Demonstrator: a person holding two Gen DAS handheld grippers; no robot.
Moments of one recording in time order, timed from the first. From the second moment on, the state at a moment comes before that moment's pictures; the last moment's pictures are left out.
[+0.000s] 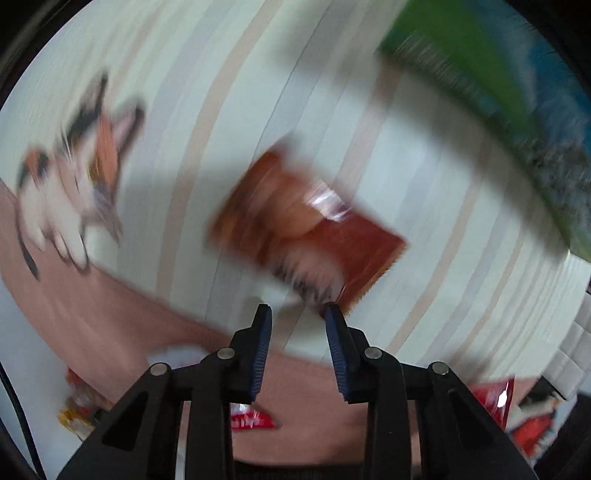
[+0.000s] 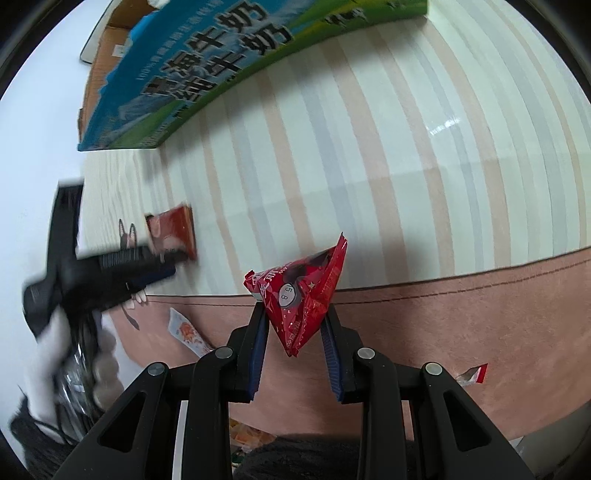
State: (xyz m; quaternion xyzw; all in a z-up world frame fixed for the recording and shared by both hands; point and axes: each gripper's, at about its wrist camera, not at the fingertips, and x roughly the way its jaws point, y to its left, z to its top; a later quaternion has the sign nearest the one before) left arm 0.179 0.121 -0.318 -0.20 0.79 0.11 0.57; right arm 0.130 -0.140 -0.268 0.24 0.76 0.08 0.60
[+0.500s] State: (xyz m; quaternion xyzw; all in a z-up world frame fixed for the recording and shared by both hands) left arm 0.186 0.189 -0.320 -0.42 0.69 0.19 0.56; right arm 0.157 -0.111 -0.254 0.14 0.74 0.10 0.65
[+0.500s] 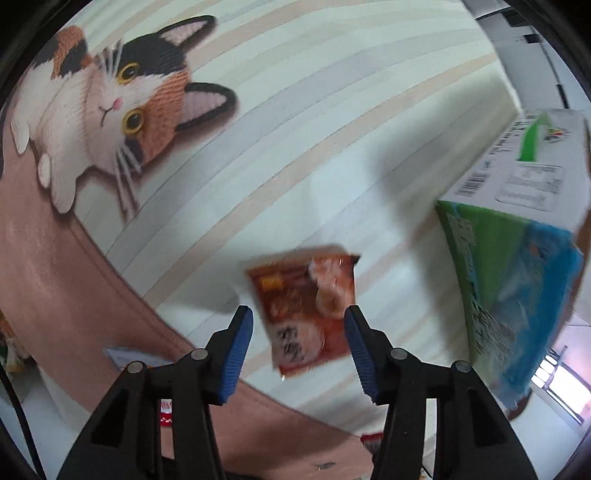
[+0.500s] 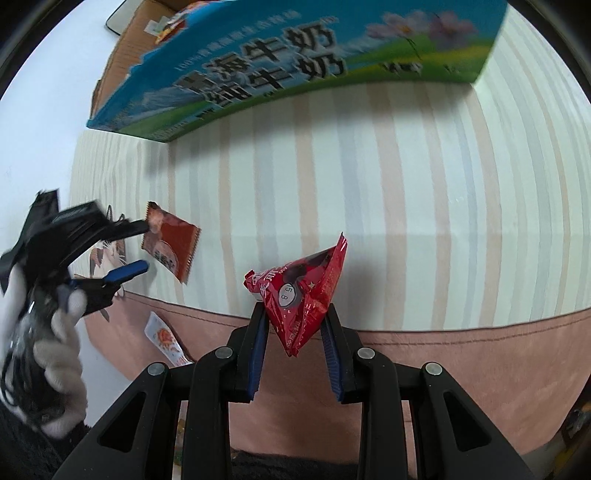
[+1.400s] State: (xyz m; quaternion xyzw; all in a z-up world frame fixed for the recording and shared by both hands) left arm 0.259 0.025 -0.242 -0.12 0.68 0.01 0.72; right arm 0.173 -0.152 -0.219 0.17 0.72 0.10 0.67
